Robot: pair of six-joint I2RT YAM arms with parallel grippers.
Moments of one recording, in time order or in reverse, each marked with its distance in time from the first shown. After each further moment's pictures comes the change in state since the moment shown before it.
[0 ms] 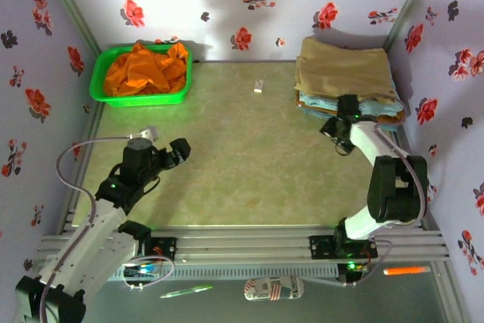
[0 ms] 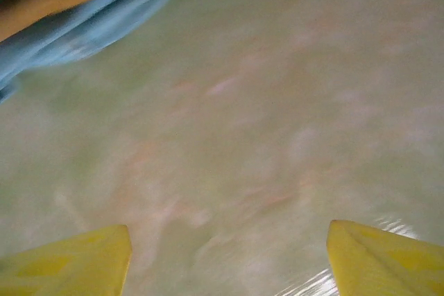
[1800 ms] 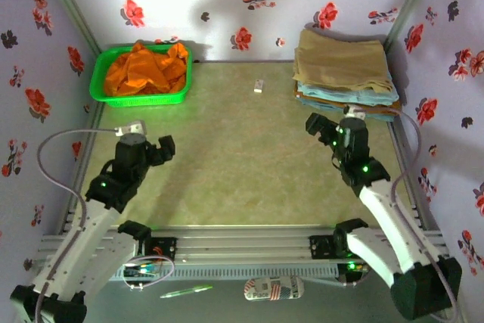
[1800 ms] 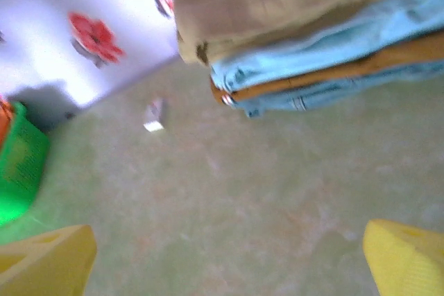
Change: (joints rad) left arm 0.011 -0.020 0.089 -0.118 -0.311 0.315; right arm 0.285 -0.701 -0.312 0.335 0.034 -0.111
